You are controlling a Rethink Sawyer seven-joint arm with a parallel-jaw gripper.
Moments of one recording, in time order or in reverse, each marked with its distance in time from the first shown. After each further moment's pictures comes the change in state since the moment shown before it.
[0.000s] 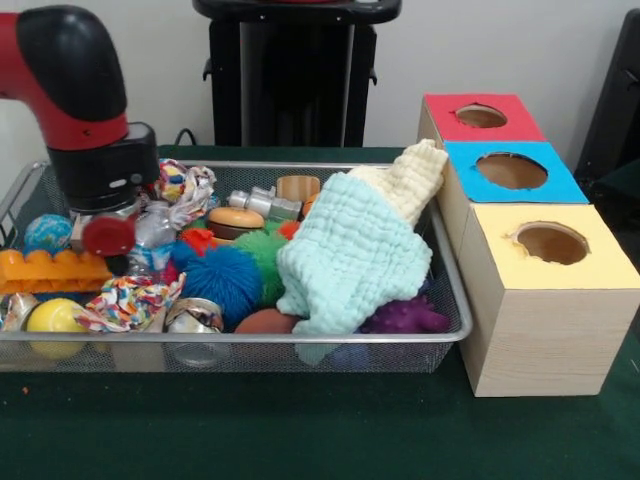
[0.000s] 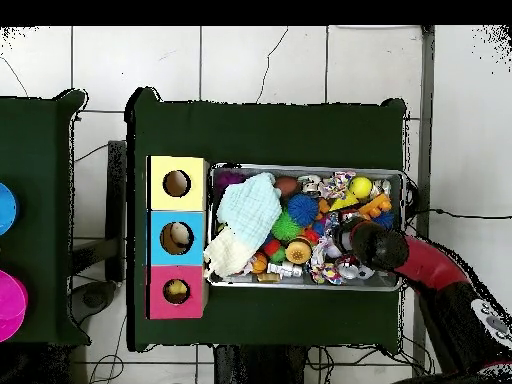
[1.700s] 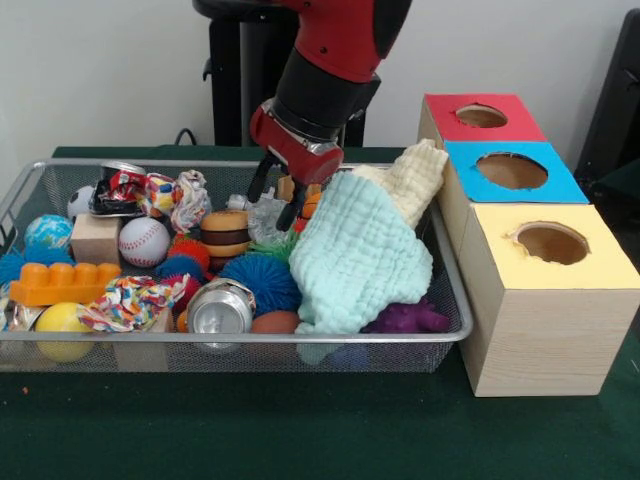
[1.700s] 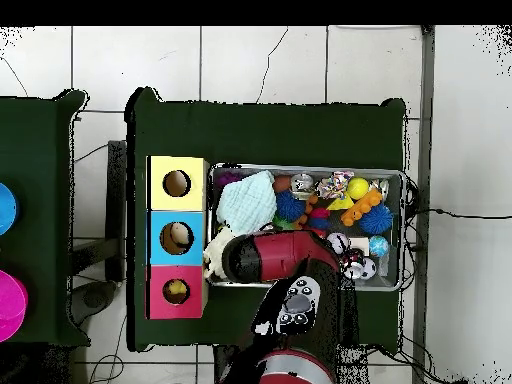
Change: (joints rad) arm 0.819 -0.106 -0.563 0.051 0.064 0.001 0.002
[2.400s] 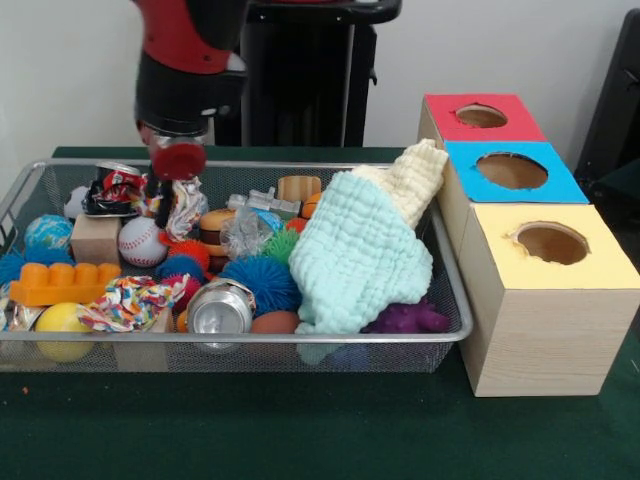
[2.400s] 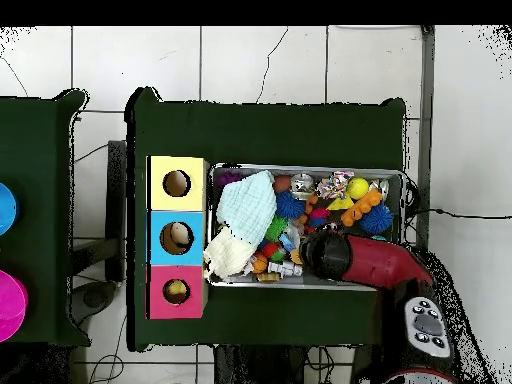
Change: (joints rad) arm -0.350 -0.043 0.111 0.010 0.060 0.027 0.000
